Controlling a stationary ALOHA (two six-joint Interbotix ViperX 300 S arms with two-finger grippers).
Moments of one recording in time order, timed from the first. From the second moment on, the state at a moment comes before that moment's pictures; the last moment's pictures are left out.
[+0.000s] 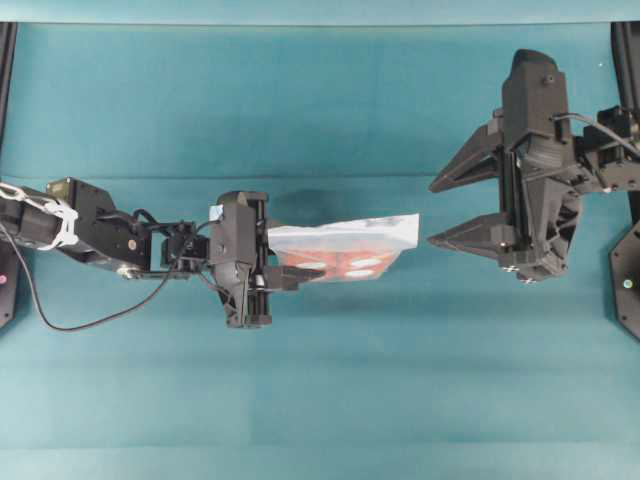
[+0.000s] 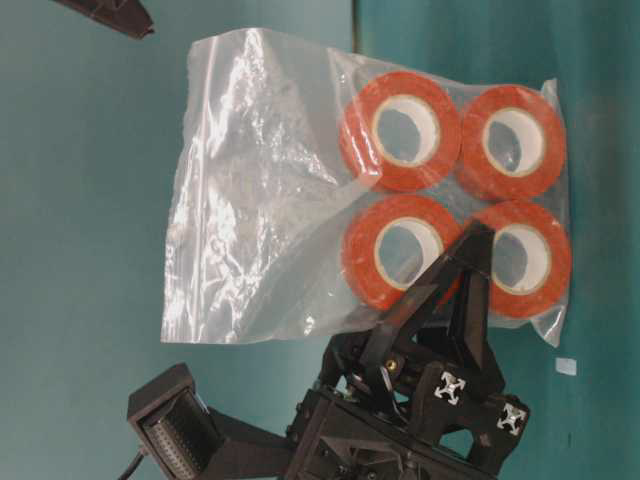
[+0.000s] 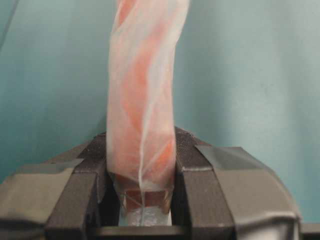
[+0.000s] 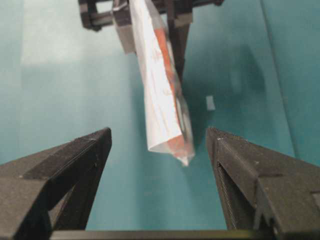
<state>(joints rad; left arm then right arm) 0.03 0.23 0.80 0.01 -0.59 0.04 -0.16 -0.53 0.70 0.33 0.54 -0.21</state>
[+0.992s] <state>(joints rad) 0.03 0.23 0.80 0.01 -0.59 0.04 -0.16 -0.54 0.71 0.33 0.56 -0.22</state>
